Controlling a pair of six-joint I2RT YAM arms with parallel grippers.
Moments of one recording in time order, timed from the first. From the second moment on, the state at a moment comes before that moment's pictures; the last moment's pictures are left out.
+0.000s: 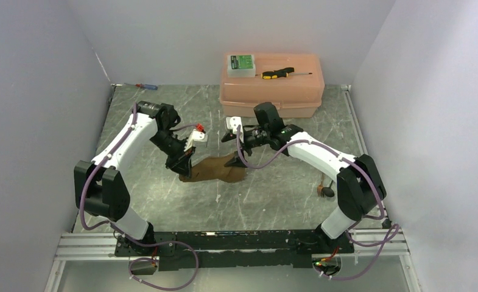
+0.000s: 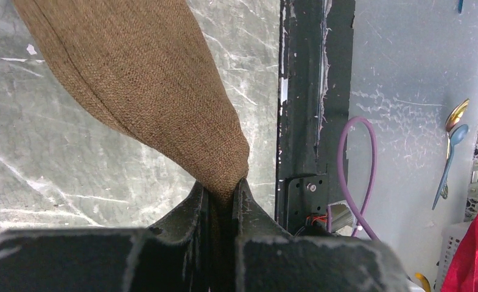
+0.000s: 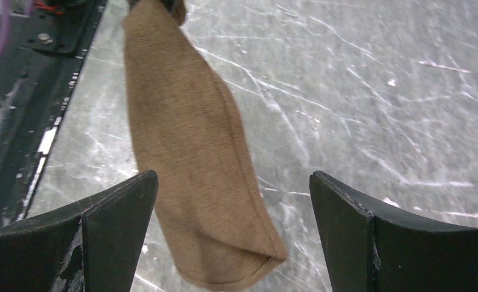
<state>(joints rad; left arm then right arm) -0.28 1.58 1.39 -1.53 0.78 1.19 0.63 1.60 1.16 -0.18 -0.92 -0.64</state>
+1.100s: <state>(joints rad) -0.37 1.59 1.41 -1.54 0.73 1.22 0.63 1.88 1.12 -0.12 -1.35 -0.46</state>
